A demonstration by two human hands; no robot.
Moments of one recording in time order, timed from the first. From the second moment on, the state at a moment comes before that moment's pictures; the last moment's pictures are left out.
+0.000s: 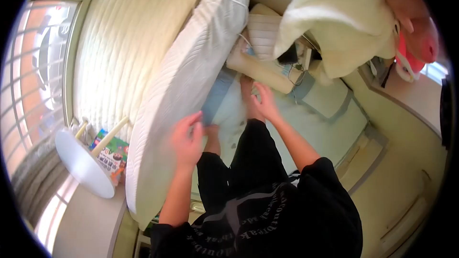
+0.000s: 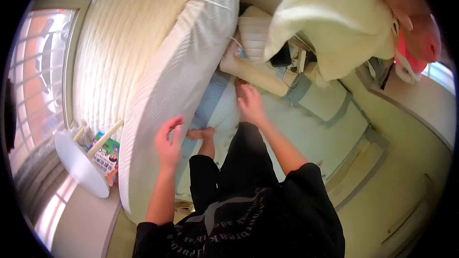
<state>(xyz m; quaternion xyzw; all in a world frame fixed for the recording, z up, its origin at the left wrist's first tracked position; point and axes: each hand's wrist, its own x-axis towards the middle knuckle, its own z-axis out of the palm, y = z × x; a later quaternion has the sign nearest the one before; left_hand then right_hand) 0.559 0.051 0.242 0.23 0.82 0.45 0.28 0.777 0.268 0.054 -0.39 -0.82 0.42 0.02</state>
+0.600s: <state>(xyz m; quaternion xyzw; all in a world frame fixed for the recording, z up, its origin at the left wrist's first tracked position) 0.668 0.200 0.029 0.12 0.72 0.34 0.59 0.863 0.493 -0.159 -0.65 -0.67 0.35 0.09</state>
